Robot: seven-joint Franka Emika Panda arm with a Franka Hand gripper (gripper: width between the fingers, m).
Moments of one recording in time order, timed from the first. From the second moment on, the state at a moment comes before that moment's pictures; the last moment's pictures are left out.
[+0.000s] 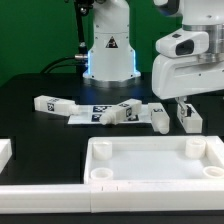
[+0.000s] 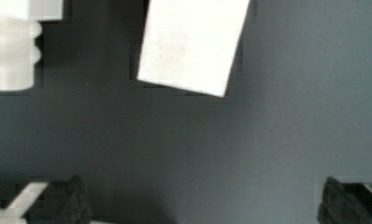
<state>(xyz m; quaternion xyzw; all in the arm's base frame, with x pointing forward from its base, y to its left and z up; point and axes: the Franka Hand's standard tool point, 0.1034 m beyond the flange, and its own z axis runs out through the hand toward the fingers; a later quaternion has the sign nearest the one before) 0.454 0.153 0.051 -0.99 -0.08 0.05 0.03</state>
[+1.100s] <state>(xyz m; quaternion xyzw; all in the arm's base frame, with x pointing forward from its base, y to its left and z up) 0.443 0.157 0.038 -0.90 -0.02 0.44 0.00</state>
